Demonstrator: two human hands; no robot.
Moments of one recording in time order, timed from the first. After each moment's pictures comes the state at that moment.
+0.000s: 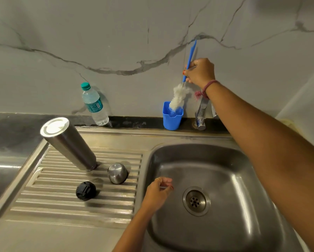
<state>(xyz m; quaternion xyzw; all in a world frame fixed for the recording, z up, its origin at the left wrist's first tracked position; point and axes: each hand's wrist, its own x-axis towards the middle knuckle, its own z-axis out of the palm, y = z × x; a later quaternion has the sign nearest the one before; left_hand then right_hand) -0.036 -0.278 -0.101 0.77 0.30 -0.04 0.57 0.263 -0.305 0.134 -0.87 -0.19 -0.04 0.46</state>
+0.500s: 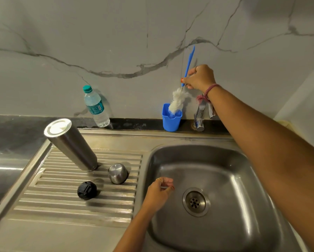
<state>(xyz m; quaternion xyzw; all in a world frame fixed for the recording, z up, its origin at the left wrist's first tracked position) -0.039 -0.285 -0.092 0.76 0.30 -0.03 0.58 0.252 -0.317 0.138 -0.87 -0.18 0.01 0.46</state>
